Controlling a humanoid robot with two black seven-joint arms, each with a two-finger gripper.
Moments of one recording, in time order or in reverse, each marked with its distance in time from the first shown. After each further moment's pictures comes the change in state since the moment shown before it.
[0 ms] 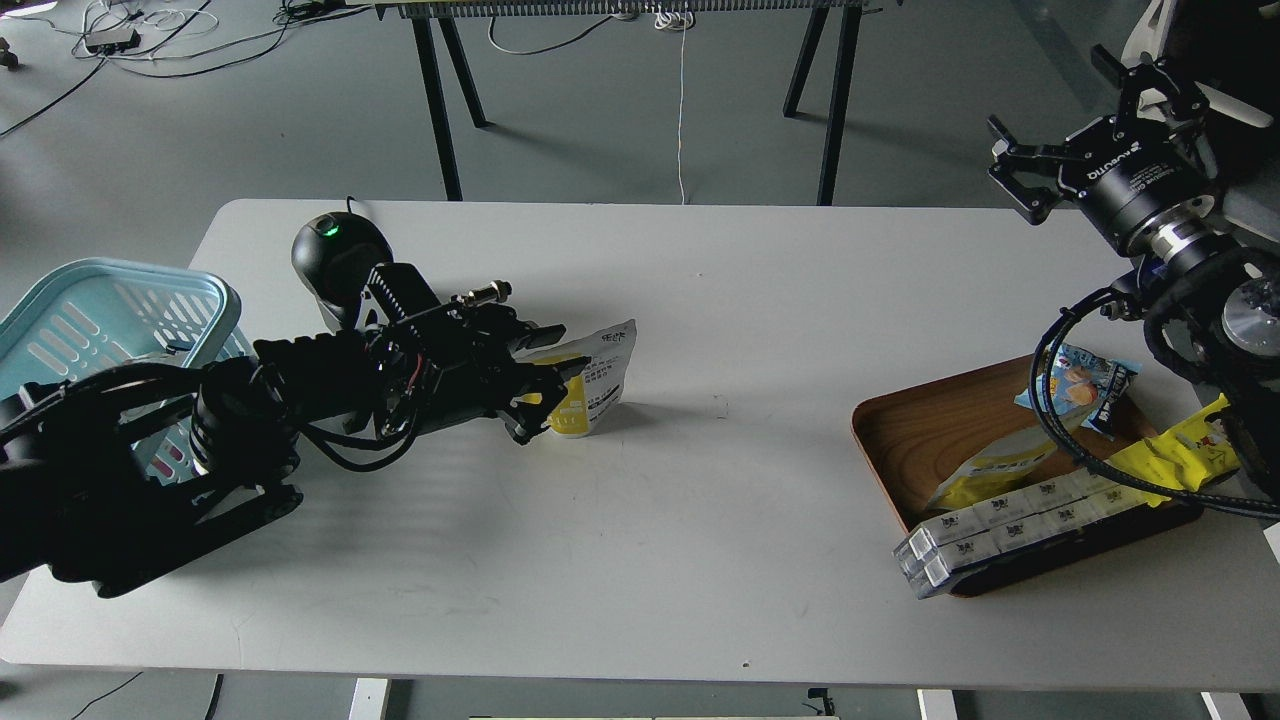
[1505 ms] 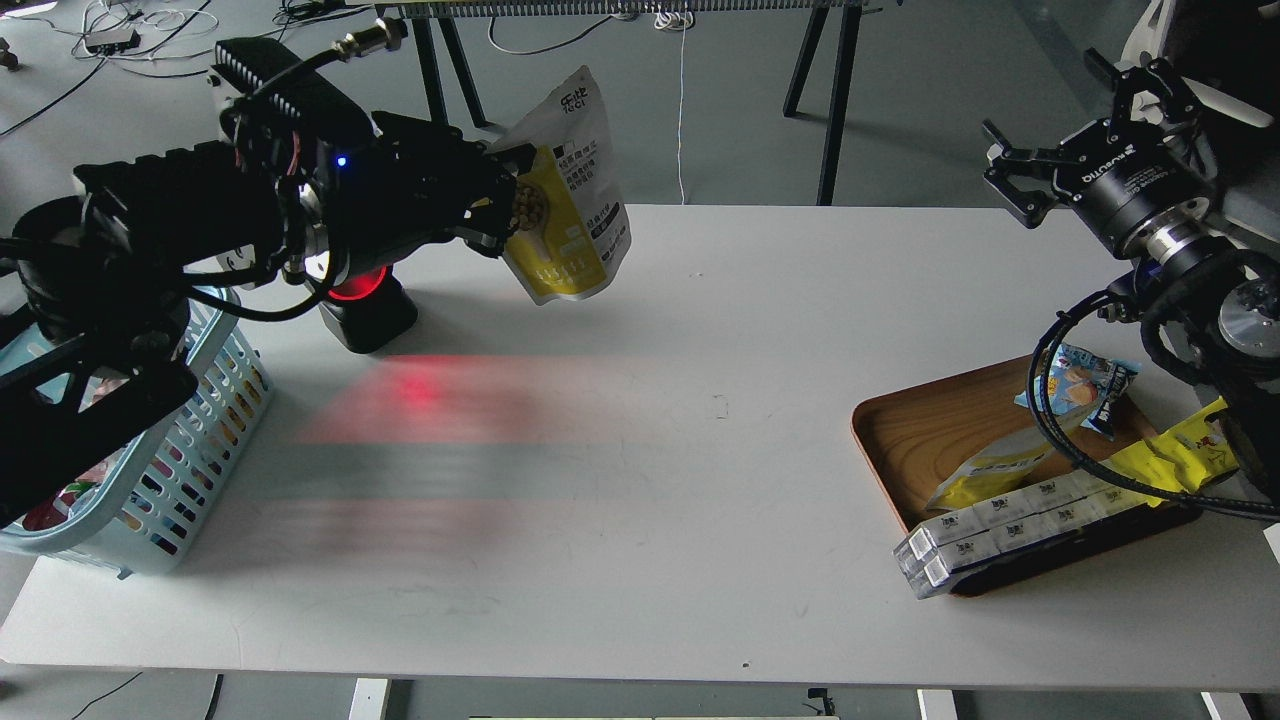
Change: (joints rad) left arm -0.056 0.135 -0.407 -0.274 -0.313 -0.299 0.237; right arm -0.001 0.000 -0.011 0.002 -0.002 0.003 -0.002
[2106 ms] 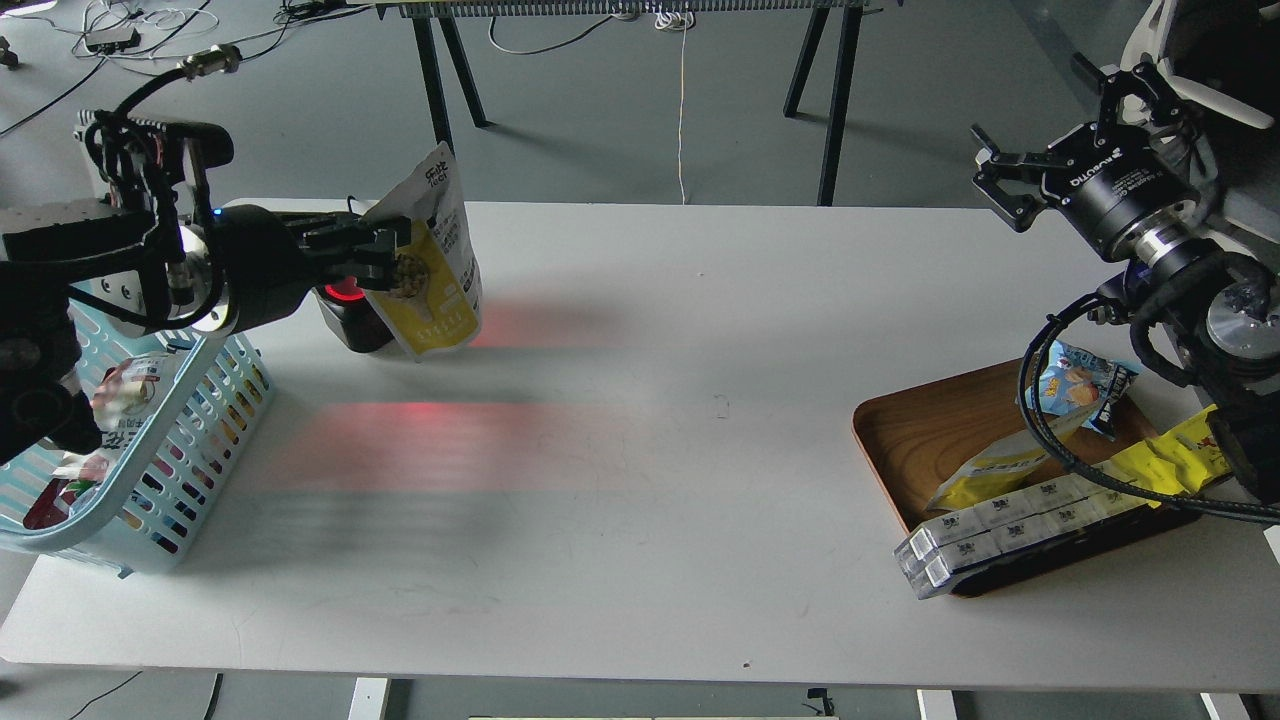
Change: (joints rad) left arm 0.142 0.164 -0.001 0.012 -0.343 0.000 0.110; right arm 0.001 0.015 0.000 0.000 -0.017 0.000 0.000
